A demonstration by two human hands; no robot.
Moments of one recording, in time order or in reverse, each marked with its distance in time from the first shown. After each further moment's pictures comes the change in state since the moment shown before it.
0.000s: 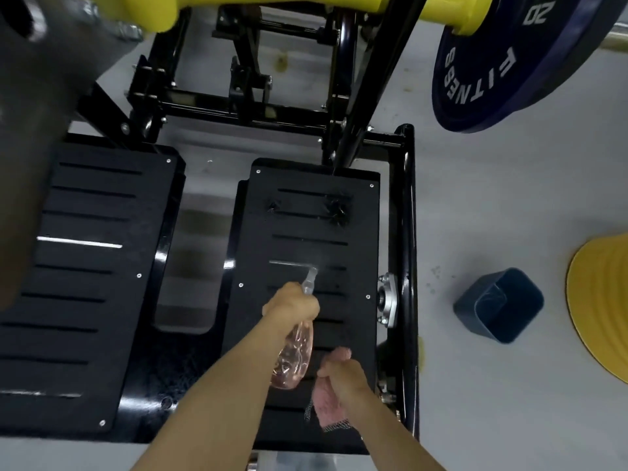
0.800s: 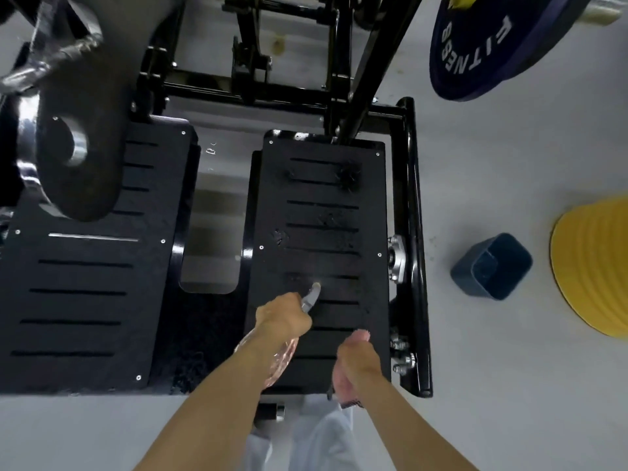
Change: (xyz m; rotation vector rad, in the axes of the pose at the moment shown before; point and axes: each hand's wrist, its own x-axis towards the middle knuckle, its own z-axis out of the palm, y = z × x) left_hand -0.049 -0.119 0.017 0.336 -0.003 0.184; right_hand -0.061 0.058 0.047 -0.248 0.238 -0.169
